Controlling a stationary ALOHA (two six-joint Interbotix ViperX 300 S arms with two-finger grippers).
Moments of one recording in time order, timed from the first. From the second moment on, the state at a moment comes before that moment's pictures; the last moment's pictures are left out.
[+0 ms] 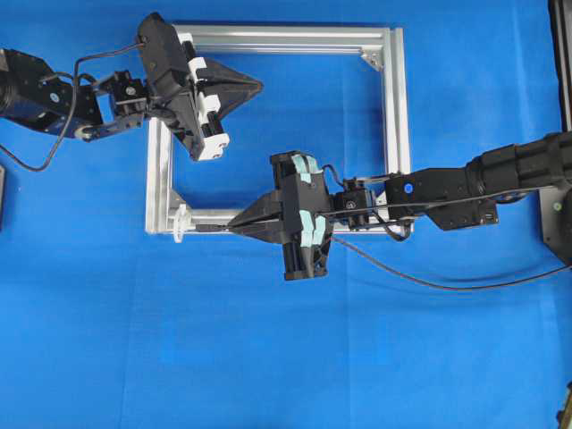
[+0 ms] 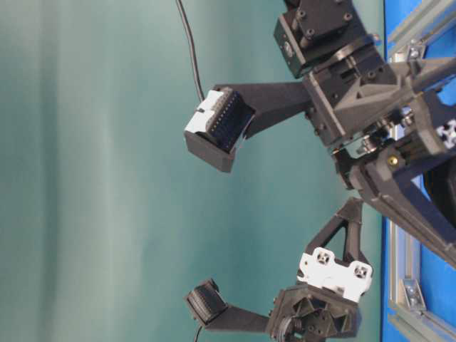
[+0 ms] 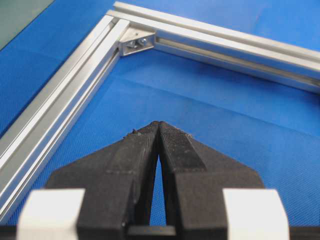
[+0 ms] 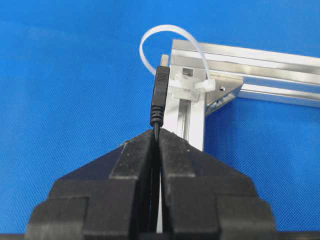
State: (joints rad) left arm 0.28 0.13 0.85 -0.08 -0.75 0.00; right arm 0.05 0.28 0.60 -0.09 -0.51 0.16
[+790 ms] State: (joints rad) left arm 0.28 0.13 0.85 -0.08 -0.75 0.00; right arm 0.04 0.35 0.48 -0.09 -0.44 0.16
